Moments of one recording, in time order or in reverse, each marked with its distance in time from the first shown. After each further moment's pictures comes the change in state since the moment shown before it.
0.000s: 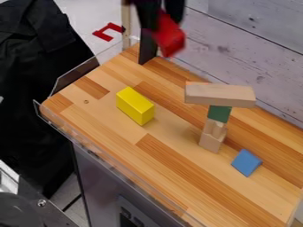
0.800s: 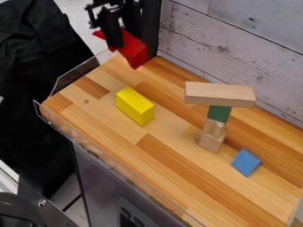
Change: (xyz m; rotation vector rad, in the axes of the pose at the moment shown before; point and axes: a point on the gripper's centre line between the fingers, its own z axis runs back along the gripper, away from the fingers) arm 0.066 0.002 -0.063 0.034 0.138 0.156
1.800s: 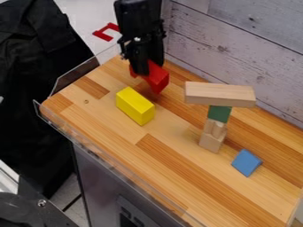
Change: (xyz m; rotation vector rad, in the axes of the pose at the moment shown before) arm -0.017 -0.023 -0.054 0.032 -0.004 0.069
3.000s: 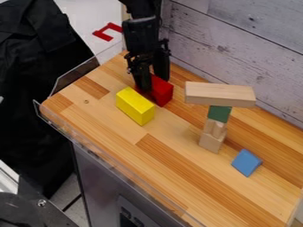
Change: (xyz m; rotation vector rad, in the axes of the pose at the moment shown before) arm 0.002 -0.010 -0.031 0.082 0.064 -0.031
